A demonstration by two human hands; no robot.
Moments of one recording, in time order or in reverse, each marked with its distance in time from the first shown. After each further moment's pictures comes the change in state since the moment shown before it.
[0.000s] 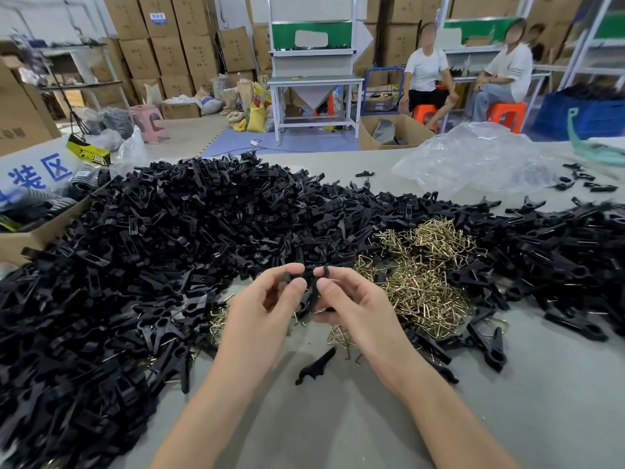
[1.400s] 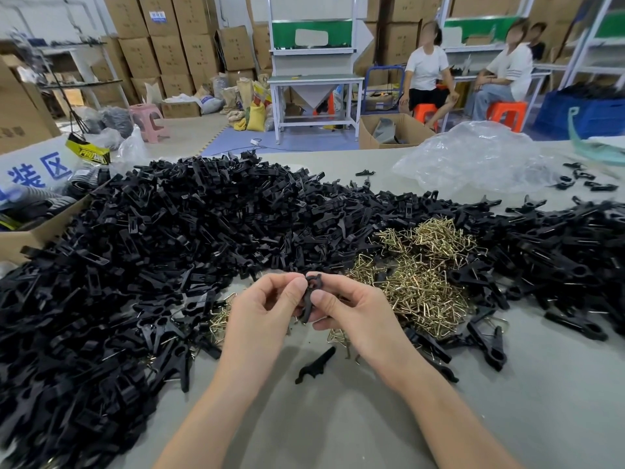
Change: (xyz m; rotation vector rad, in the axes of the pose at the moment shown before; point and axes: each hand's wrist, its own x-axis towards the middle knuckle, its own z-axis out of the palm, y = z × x) left_hand 0.000 -0.004 0.004 -0.073 0.045 -0.090; right_hand -0.002 -0.004 0.002 -0.055 -0.056 0.027
